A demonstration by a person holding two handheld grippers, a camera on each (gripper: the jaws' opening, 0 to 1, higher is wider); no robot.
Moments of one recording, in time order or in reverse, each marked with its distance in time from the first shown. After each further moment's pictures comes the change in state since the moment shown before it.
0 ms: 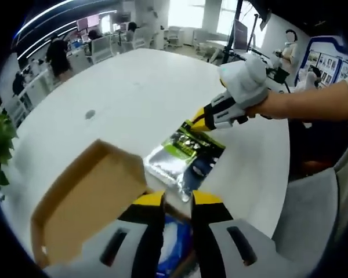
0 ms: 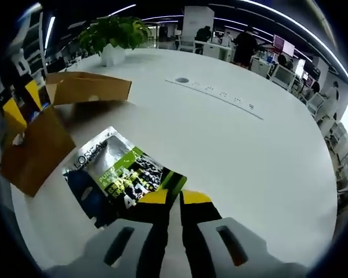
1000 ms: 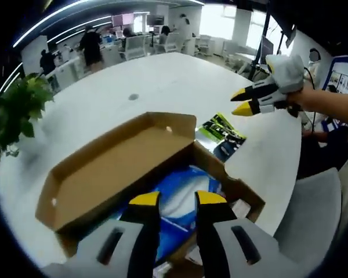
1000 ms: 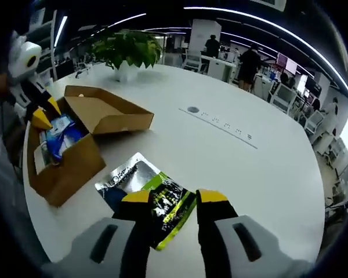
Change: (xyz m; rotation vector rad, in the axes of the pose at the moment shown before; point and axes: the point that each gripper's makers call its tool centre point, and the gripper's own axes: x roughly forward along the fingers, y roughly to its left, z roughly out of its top) left arm -0.066 0.048 -0.061 -0.153 -0.065 0.159; right arm -0.064 0.041 0.052 -0.074 -0.105 0.015
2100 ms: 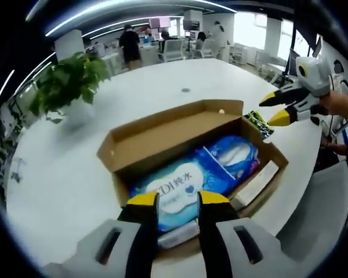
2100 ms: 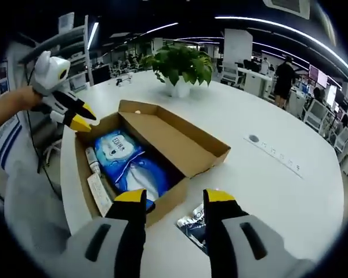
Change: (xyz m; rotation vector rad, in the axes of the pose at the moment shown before) left arm -0.083 0.072 -0.070 -0.128 -0.043 0.224; right arm 0.003 0.141 0.057 -0.073 -0.064 0.263
